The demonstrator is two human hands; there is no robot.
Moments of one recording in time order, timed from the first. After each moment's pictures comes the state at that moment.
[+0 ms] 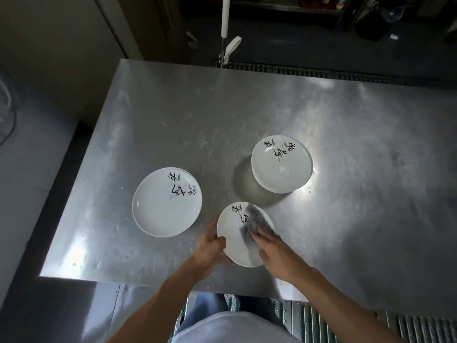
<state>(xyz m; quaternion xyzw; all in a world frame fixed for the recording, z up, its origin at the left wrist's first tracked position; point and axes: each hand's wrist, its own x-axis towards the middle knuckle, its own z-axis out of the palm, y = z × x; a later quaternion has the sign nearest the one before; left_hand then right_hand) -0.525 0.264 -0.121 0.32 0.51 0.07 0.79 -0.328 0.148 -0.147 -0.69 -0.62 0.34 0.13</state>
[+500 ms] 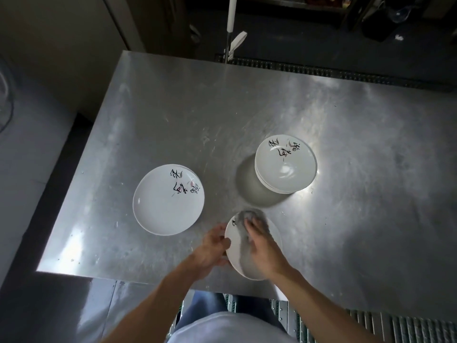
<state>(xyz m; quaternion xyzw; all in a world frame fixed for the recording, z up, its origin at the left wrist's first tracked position) -0.520 0.269 -0.100 0.38 0.53 0.01 0.76 -0.364 0.179 -0.144 -0.74 -0.55 0.35 0.19</state>
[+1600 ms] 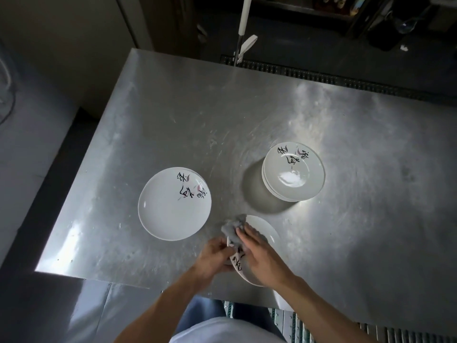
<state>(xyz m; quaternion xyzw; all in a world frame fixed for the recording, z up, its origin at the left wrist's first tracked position) -0.532 0.267 -0.114 0.34 0.53 0.03 0.78 -0.370 0.183 -0.141 -0.69 -0.60 0.37 0.19</state>
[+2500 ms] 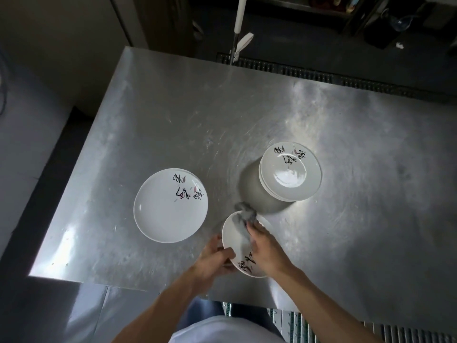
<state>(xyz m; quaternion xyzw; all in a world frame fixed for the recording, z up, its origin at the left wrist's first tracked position) -0.524 0.266 -0.111 0.28 0.54 0.05 0.79 -0.354 0.203 -0.134 -0.75 -0.52 0.38 0.14</state>
